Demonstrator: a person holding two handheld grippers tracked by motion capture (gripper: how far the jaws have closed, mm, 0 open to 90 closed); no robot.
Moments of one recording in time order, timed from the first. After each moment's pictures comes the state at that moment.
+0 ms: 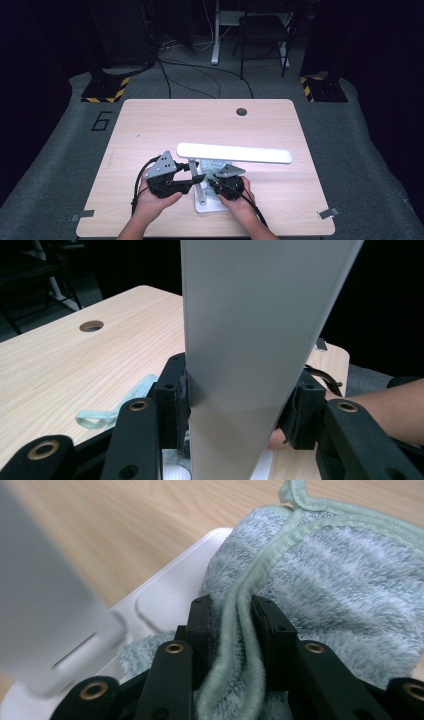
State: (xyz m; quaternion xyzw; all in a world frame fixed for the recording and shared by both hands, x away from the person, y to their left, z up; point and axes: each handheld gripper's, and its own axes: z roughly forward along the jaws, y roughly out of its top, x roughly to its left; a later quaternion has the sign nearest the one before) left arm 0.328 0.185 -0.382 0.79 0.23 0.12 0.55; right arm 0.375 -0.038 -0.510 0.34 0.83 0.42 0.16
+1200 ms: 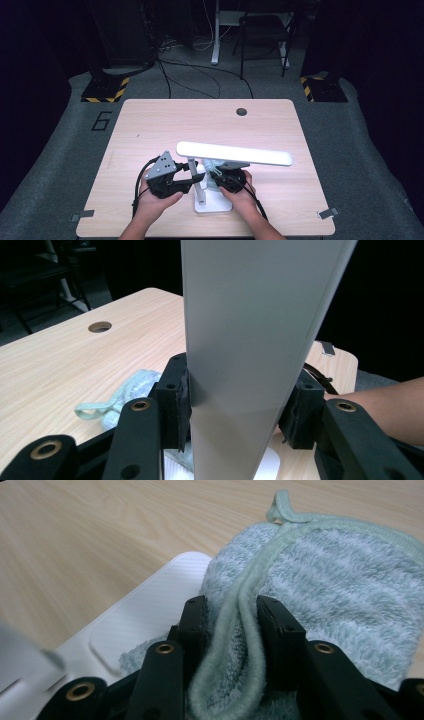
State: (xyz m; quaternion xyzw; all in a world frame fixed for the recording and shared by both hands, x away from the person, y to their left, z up) left arm 0.326 0.184 -0.383 0.79 0.24 0.13 0.55; right arm 0.396 -0.046 -0.515 0.36 0.80 0.45 0.16
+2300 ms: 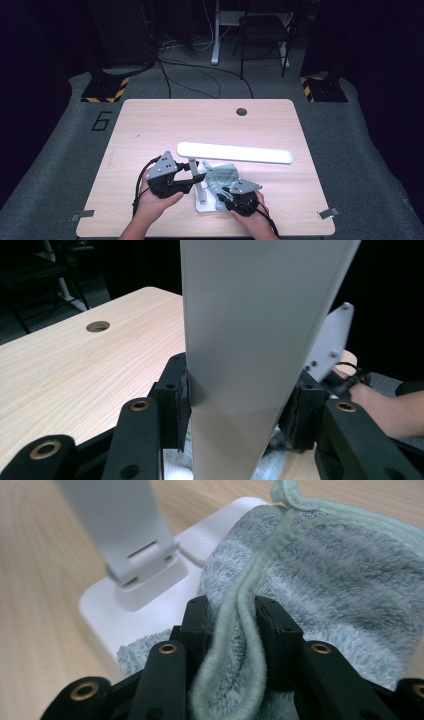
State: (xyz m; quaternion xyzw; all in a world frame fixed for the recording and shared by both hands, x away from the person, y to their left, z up) left arm 0.327 0.182 -0.383 0.79 0.24 0.13 0.56; right arm 0.334 -0.077 -0.516 0.31 0.83 0.44 0.15
